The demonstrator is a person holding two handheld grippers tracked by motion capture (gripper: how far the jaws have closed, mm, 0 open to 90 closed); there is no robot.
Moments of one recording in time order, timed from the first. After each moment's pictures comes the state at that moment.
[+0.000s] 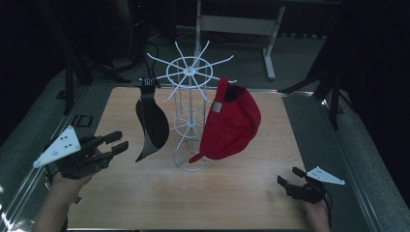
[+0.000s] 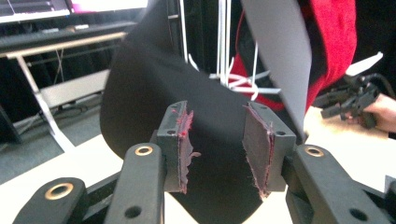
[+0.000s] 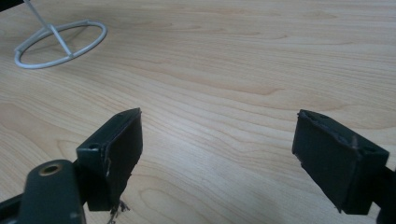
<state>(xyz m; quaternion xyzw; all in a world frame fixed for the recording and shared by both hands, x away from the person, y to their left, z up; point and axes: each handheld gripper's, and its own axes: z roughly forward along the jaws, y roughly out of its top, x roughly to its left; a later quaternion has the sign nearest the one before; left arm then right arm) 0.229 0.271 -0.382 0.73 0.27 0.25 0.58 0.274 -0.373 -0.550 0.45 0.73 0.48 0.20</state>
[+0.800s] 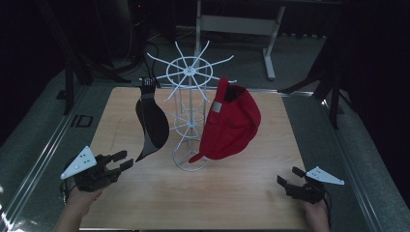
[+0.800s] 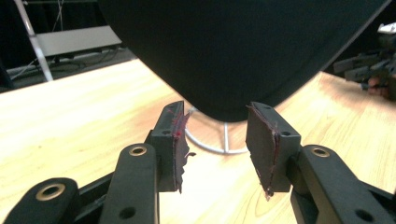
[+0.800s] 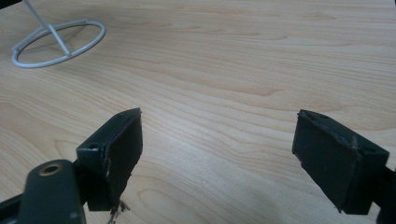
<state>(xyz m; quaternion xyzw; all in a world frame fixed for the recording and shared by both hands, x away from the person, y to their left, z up) 0.237 0.277 -0.474 0.73 0.33 0.21 0.56 0.274 -0.372 -0.550 0.45 0.73 0.47 0.21</state>
